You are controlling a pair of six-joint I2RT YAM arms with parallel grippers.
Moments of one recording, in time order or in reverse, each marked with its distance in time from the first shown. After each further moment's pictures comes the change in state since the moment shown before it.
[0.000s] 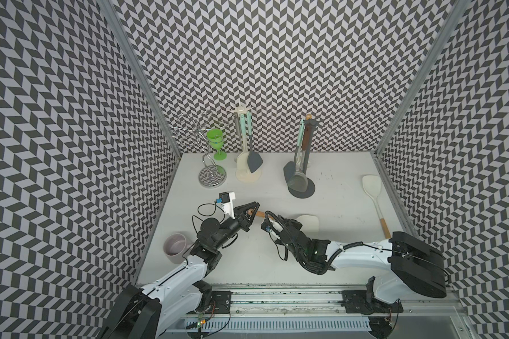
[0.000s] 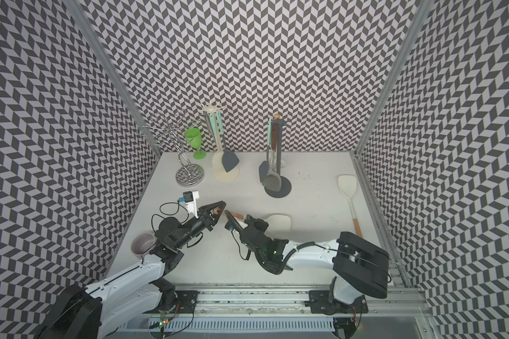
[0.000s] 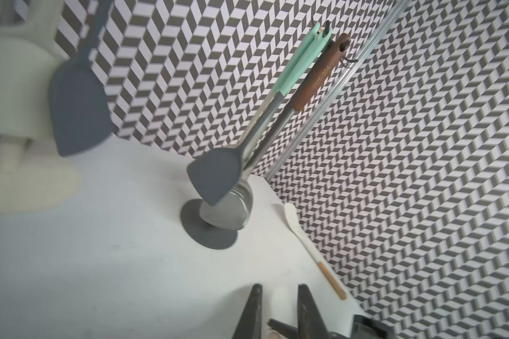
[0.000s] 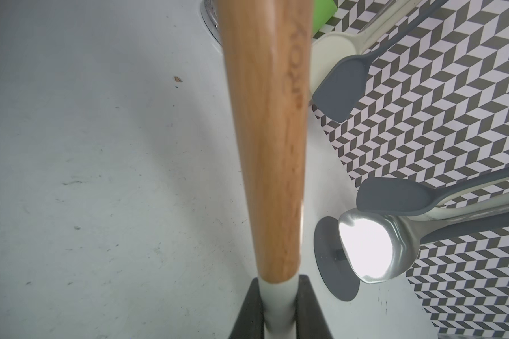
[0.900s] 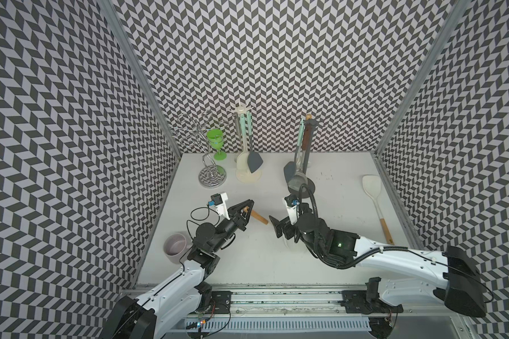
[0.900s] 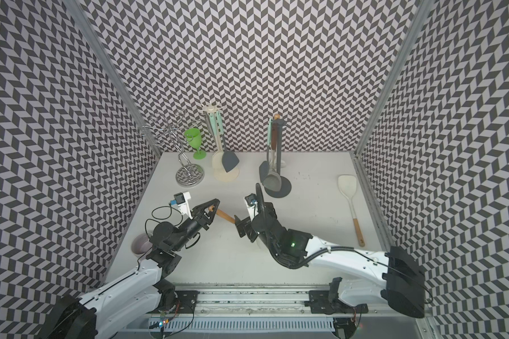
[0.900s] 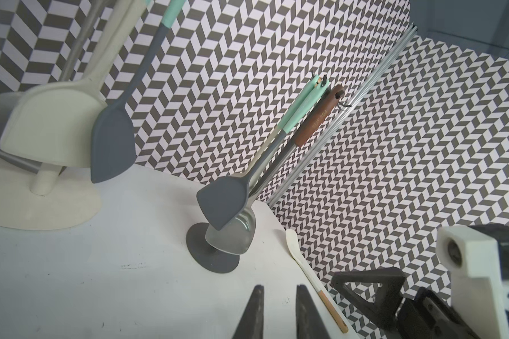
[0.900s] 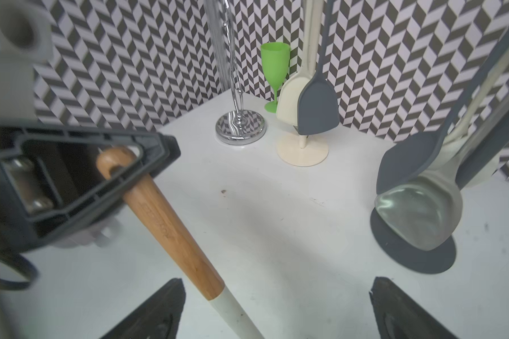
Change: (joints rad) left arm -0.009 -0.094 -0.031 0.033 -0.131 -0.030; right arm -0.067 -0.327 0.132 -0.352 -0.220 0.816
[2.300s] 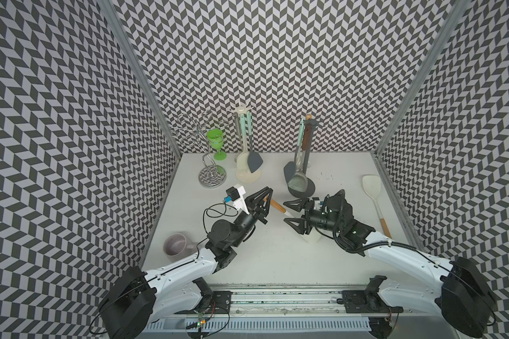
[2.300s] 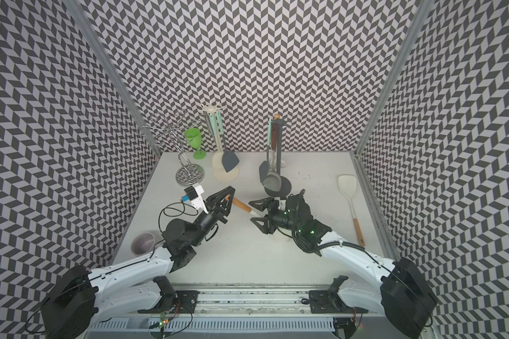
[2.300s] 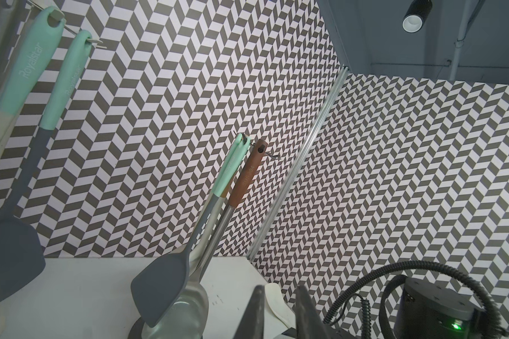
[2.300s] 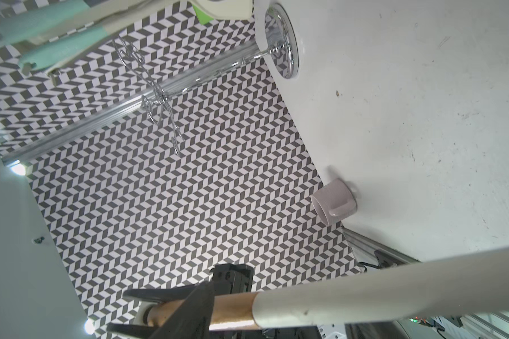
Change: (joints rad) left arm -0.343 0.177 0.209 0.183 -0.310 0.240; right arm -0.401 -0.047 -0.205 0.281 -0.891 1.519
